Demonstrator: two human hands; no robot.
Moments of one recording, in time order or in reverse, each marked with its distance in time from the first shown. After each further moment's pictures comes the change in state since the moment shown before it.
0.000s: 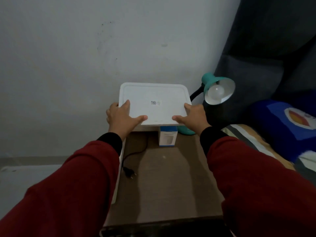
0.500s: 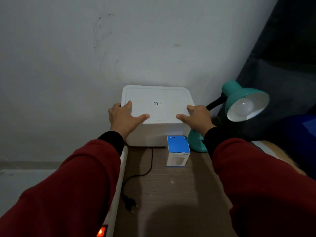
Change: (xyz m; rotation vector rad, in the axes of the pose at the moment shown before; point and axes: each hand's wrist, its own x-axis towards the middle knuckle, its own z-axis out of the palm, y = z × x) left_hand 0.101 -0.009 0.029 0.034 -0.054 -0.060; right_hand 0.107 -0.015 0.024 -0.011 -0.032 -0.041
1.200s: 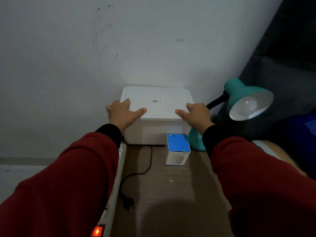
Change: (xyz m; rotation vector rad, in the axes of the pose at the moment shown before) left_hand 0.011 -0.001 -0.003 0.059 -0.113 -0.036; right_hand 0.008 -0.004 0.008 -0.041 0.027 0.015
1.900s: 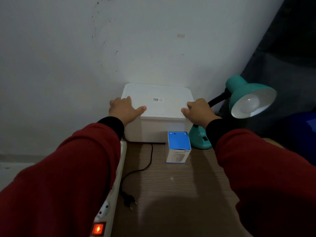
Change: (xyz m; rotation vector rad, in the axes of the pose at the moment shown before) left_hand 0.016 0.002 -0.002 0.293 -0.061 0.052; right_hand -0.004 -0.008 -0.015 -0.122 -0.103 0.006
